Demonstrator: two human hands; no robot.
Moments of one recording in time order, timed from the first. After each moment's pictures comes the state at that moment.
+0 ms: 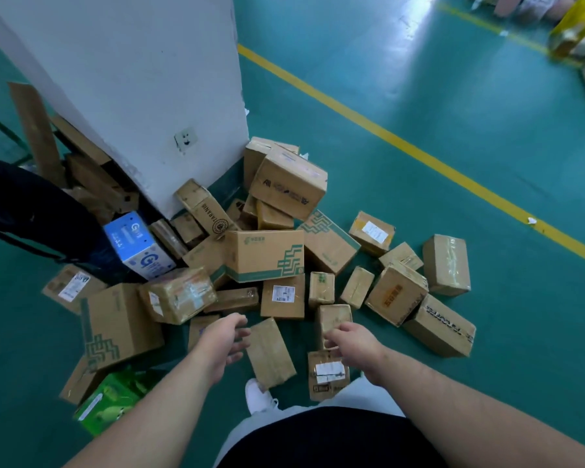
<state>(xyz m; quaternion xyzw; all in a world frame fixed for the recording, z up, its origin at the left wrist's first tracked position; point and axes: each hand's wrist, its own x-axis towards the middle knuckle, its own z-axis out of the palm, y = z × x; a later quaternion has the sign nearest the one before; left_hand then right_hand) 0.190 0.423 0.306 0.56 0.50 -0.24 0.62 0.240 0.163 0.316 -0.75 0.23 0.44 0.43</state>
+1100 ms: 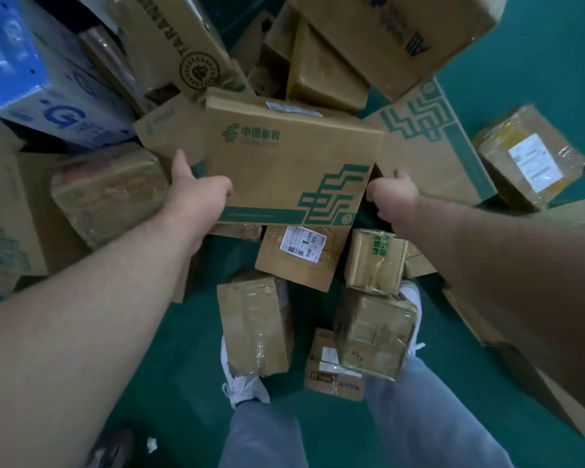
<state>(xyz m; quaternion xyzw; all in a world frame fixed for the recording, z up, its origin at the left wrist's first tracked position) 0.473 0.483 -0.080 0.62 0.59 -0.12 0.50 0.613 0.246 -0.152 -0.77 0.25 0.46 0.37</state>
